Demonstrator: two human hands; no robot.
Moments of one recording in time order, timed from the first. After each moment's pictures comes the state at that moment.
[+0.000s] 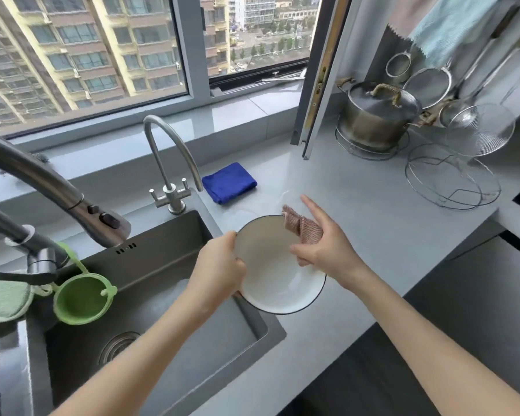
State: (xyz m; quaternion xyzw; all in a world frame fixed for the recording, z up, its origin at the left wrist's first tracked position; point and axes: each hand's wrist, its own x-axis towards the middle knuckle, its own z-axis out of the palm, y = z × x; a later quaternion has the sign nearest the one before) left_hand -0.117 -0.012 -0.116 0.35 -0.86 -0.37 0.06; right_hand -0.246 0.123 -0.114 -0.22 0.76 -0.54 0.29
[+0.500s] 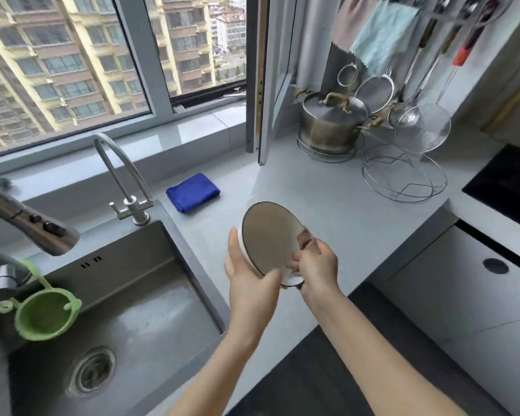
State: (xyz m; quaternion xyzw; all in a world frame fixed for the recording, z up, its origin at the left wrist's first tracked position) left_hand -0.151 0.134 -0.116 0.34 -0.68 -0.62 0.20; right_hand -0.247 0.189 -0.137 0.14 0.69 -0.68 0.20
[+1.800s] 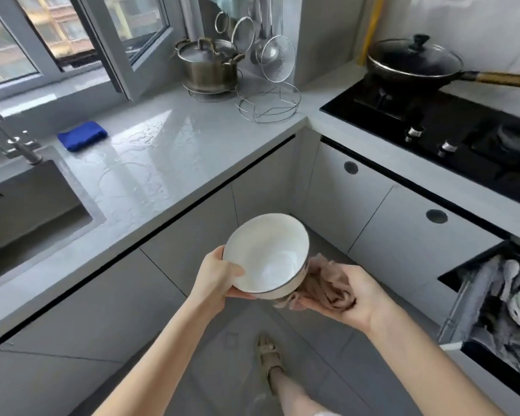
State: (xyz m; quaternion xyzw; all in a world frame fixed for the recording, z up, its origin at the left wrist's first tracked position) left_hand -0.087 0.519 -0.139 0.35 -0.58 -0.73 -0.03; right_hand -0.163 0.715 -0.150 0.23 0.50 -0.71 0.43
